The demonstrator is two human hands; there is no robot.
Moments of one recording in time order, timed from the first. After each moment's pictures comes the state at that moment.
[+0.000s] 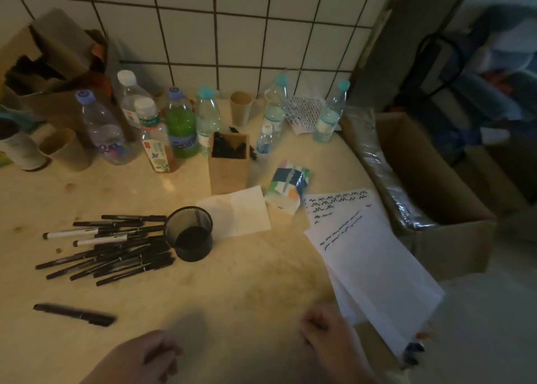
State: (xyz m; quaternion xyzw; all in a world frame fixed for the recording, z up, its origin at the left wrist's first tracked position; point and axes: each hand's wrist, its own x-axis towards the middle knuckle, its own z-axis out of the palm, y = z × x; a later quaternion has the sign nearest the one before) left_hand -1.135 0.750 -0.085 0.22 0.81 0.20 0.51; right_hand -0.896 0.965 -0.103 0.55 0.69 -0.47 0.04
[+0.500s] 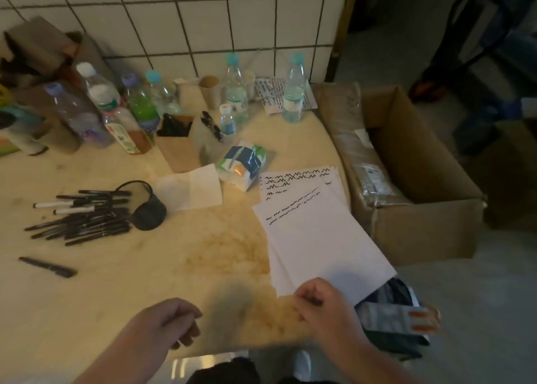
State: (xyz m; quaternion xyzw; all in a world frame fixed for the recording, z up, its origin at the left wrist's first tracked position) left_hand -0.969 0.849 -0.046 0.11 0.82 0.30 0.48; right_hand -0.773 1.062 -0.087 0.49 0.67 -0.55 0.03
